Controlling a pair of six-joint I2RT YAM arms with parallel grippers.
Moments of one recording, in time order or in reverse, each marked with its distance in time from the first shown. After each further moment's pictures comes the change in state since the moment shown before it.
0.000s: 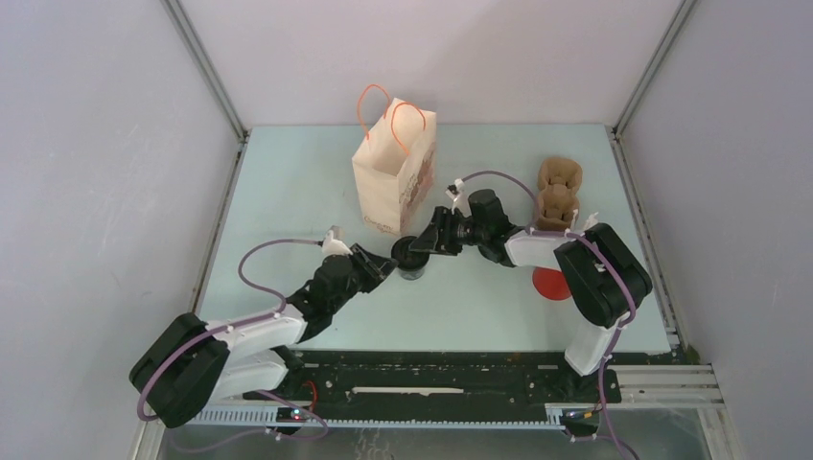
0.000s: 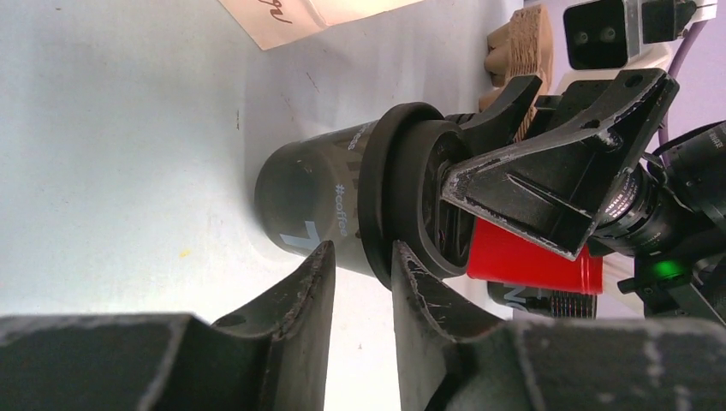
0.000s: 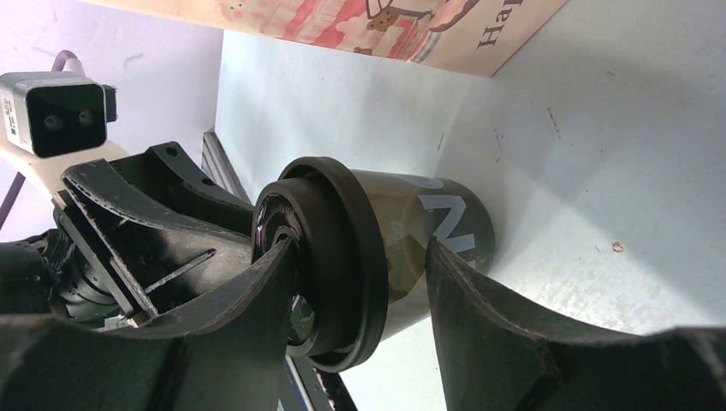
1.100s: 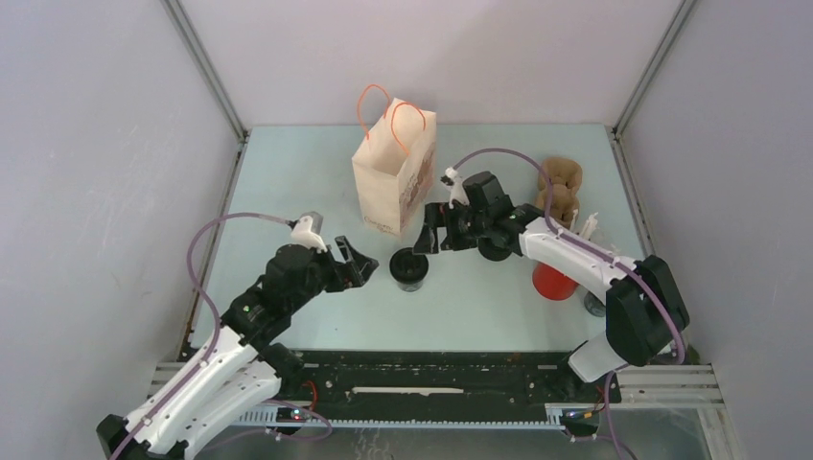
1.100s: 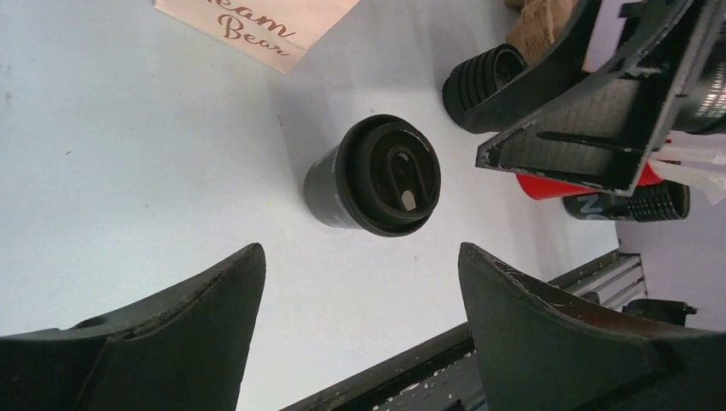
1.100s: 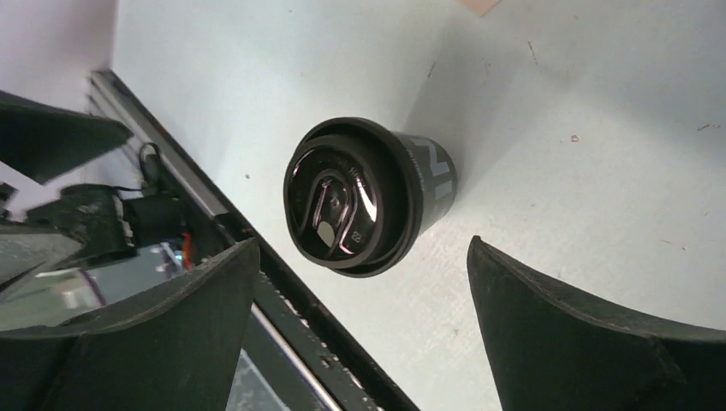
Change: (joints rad) left arm 0.083 -0.531 0.336 -0.859 0.085 0.440; right arm 0.049 -0.246 0.195 -0.625 0.154 -0.258
